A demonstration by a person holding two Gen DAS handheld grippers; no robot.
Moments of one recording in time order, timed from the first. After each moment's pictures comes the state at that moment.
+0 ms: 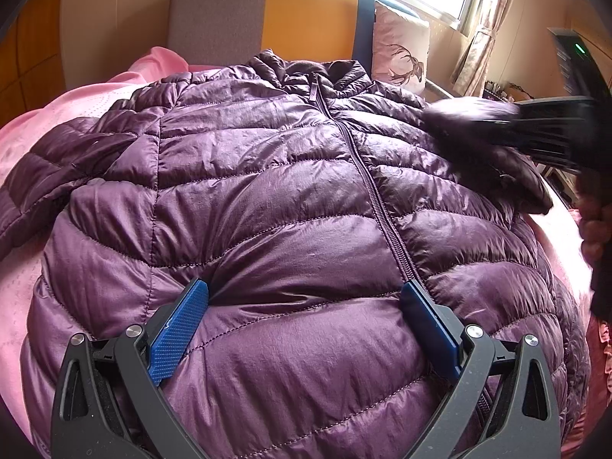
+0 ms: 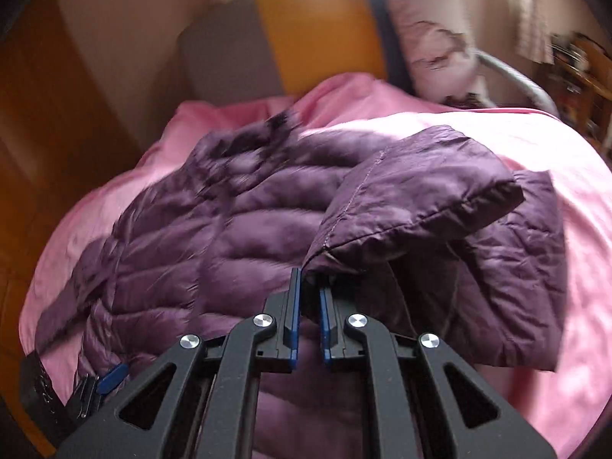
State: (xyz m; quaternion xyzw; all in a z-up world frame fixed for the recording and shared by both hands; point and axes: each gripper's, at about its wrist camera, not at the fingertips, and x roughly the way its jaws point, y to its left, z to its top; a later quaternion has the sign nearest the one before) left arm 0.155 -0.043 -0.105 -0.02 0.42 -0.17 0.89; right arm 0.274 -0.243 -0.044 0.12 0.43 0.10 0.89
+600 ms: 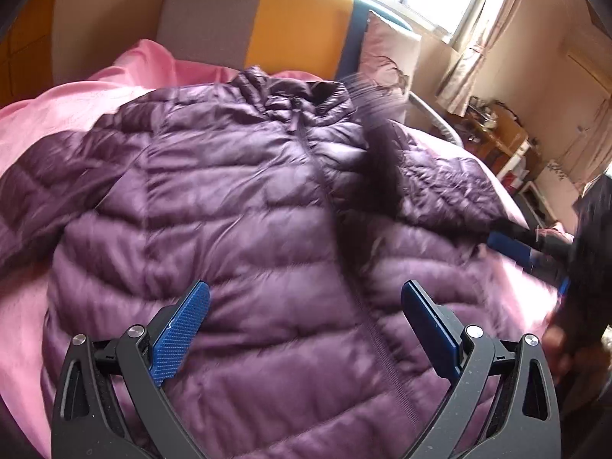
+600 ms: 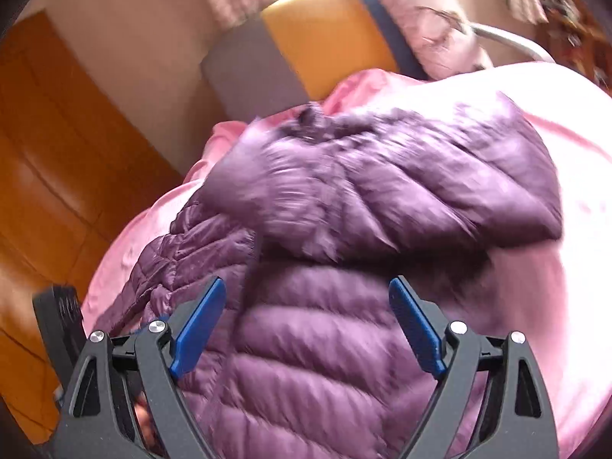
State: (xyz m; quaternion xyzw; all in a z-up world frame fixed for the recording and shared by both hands) left arm 0.181 -0.044 -0.064 -0.07 0.43 -0.21 0.87; right arm 0.187 -0.280 -0.064 0.25 0.39 0.13 0.88
